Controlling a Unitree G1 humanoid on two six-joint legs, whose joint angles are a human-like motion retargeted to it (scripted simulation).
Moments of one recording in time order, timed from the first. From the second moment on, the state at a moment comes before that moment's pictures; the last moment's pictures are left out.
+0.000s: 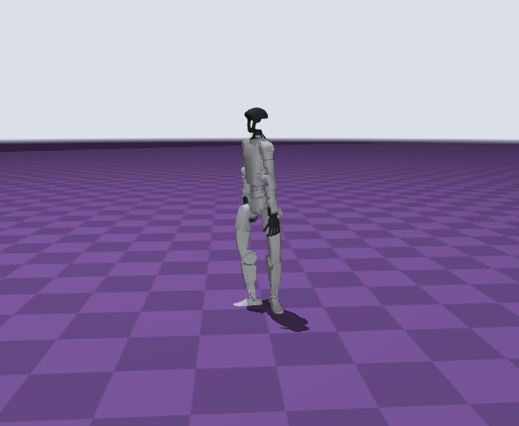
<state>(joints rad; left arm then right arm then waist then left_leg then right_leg) 0.03 0.22 0.25 1.50 0.21 0.11 -0.17 0.05 -0.16 -0.07 1.54 -0.72 0.04 0.20 -0.31 -0.08 -0.11 0.04 0.13 1.07 0.37 -0.16 0.14 -0.11 -0.20 -0.55 0.13 -0.13 0.03</state>
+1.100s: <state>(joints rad) -0.06 0.09 0.33 1.46 0.01 0.06 -0.09 -0.02 -0.12 -0.04 1.48 -0.95 0.09 0.13 0.13 0.00 -0.04 -0.19 -0.04 0.88 0.11 -0.07 0.10 0.17 -0.13 -1.54 0.14 -0.14 0.15</state>
